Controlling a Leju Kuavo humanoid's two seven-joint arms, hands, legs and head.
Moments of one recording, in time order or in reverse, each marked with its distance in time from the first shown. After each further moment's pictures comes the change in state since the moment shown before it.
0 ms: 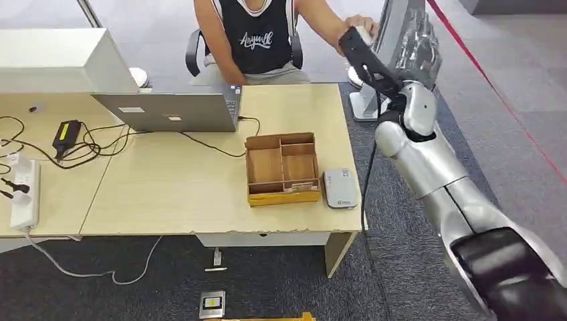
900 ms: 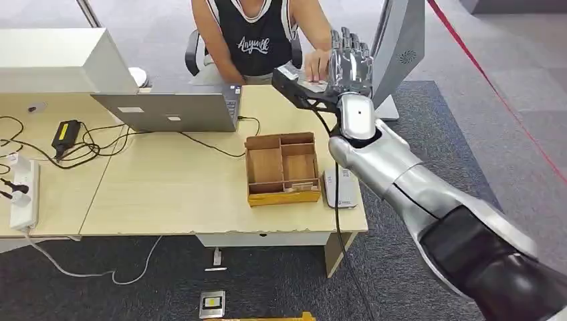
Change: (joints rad) left arm 0.003 0.002 -0.016 0.000 0.016 -0.001 -0.009; right arm -0.133 0.141 0.357 0.269 -0.025 0.010 0.006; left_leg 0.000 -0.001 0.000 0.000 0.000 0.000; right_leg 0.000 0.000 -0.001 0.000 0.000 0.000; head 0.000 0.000
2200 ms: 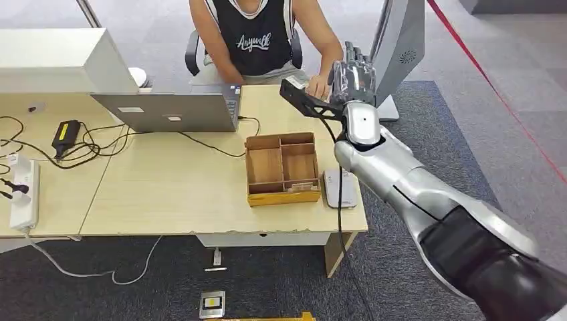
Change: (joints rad) left arm 0.000 0.002 -0.002 0.000 0.018 0.000 -0.019; right arm 0.008 -0.019 0.048 0.094 -0.107 -0.050 -0.069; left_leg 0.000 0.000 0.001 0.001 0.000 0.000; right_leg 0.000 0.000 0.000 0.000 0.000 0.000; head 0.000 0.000
